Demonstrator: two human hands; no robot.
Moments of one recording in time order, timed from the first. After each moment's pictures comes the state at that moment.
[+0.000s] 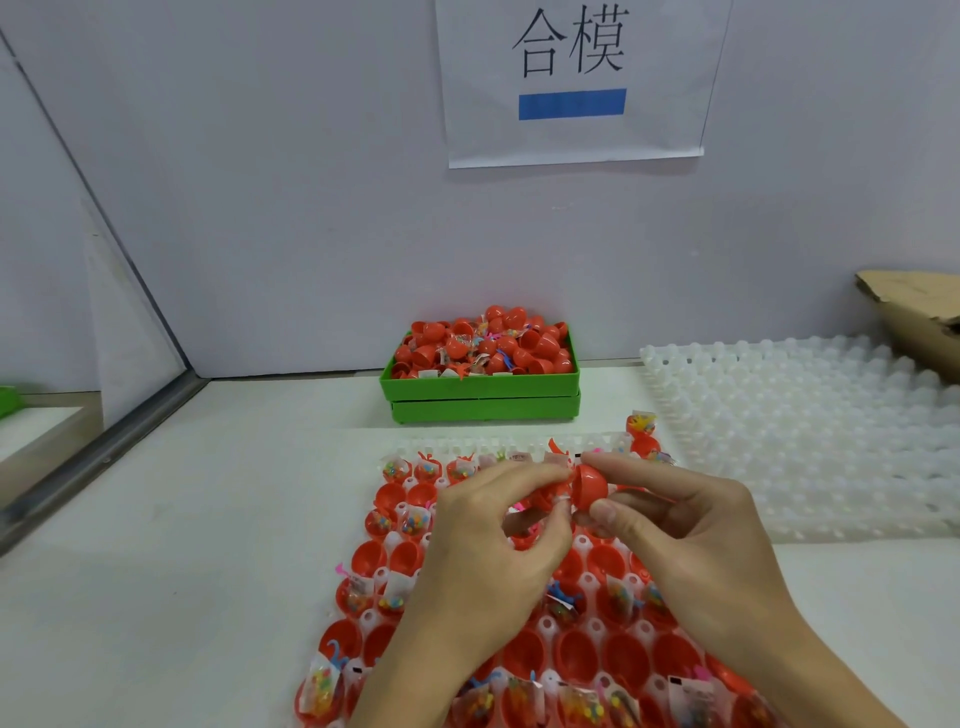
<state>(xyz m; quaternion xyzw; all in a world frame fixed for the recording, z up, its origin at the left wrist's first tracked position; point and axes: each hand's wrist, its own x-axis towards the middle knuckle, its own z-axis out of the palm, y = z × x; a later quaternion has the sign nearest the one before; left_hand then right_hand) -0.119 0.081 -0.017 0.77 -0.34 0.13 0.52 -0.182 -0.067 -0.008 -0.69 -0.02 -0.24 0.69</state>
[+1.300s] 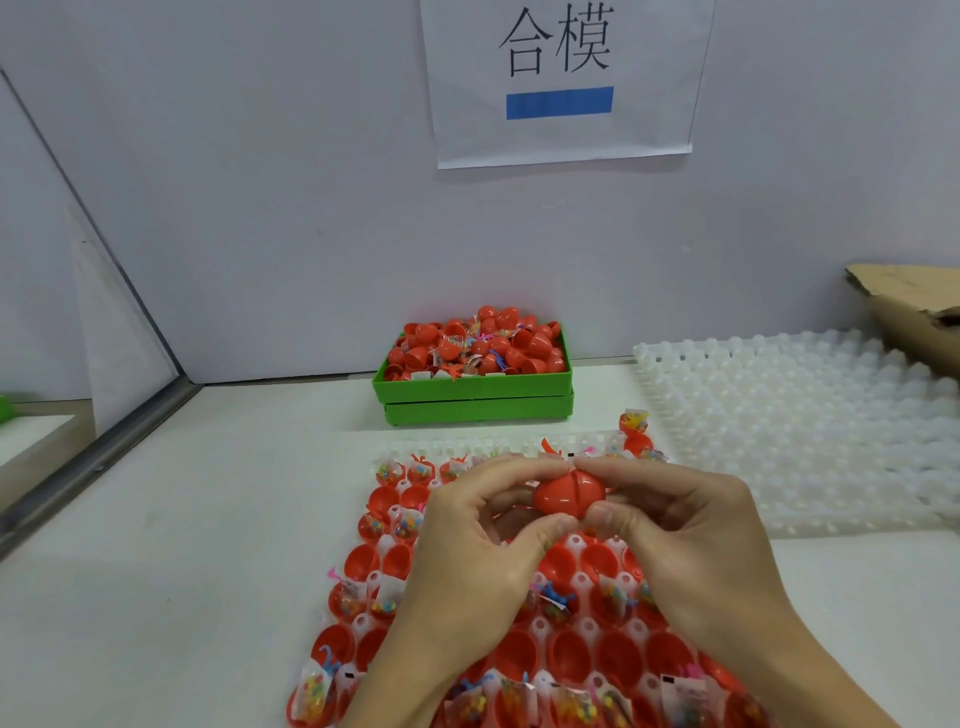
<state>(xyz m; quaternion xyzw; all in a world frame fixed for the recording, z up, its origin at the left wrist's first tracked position) -0.124 0.080 -0.008 0.69 -0.32 0.02 0.65 -0.180 -0.071 -0.013 -0.71 -0.02 -0.27 0.65</state>
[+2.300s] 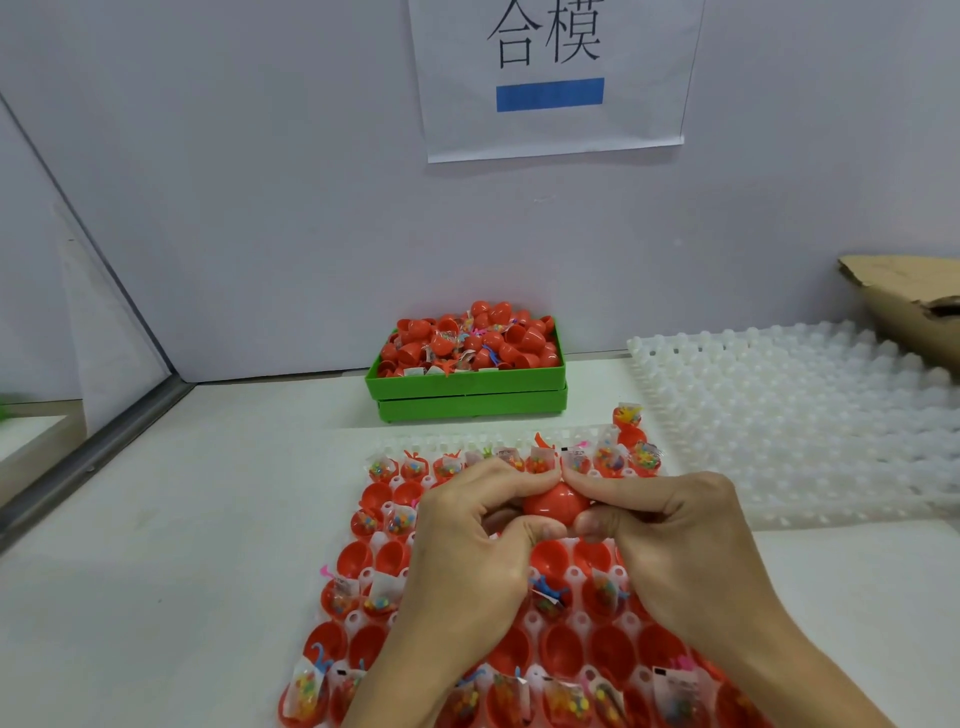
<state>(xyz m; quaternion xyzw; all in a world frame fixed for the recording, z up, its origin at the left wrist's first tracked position) -0.124 0.074 -0.017 0.72 -0.30 0.07 0.62 -0.181 -0.073 -0.017 -0.79 -0.02 -0.29 0.54</state>
